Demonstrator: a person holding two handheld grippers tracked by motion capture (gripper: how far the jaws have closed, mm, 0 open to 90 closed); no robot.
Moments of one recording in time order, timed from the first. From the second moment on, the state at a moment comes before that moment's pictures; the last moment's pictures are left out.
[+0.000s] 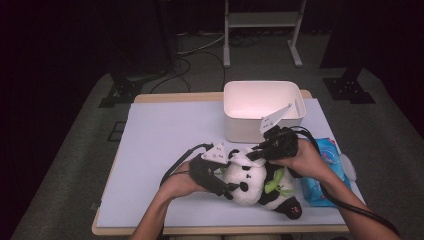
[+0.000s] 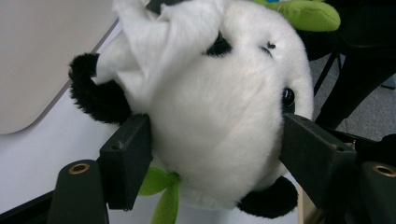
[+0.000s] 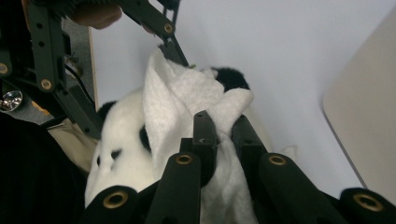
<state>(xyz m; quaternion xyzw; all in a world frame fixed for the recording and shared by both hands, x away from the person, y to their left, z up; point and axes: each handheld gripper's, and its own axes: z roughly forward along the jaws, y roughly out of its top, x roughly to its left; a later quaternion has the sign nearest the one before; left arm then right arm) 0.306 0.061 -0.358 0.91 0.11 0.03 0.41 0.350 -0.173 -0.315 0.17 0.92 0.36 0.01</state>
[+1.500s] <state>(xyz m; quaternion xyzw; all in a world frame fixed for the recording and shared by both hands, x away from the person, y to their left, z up) 0.312 0.066 -0.367 0.91 0.13 0.03 0.39 0.341 -0.188 -0.324 0.18 0.92 0.35 0.02</state>
